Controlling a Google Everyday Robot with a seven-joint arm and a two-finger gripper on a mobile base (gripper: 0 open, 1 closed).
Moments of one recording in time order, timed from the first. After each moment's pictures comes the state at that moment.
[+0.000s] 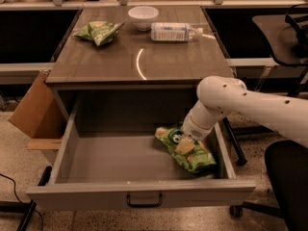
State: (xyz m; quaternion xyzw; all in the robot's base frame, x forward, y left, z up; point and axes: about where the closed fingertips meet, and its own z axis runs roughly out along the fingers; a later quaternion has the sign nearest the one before) arm 0.541 -0.108 0.613 -0.58 0.80 0.13 0.10
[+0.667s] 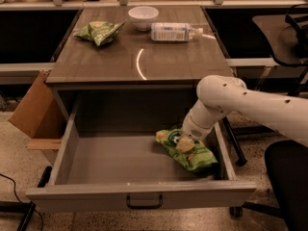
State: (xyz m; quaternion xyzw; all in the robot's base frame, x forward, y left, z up) arm 0.541 -0.108 0.618 -0.58 0.80 0.13 0.10
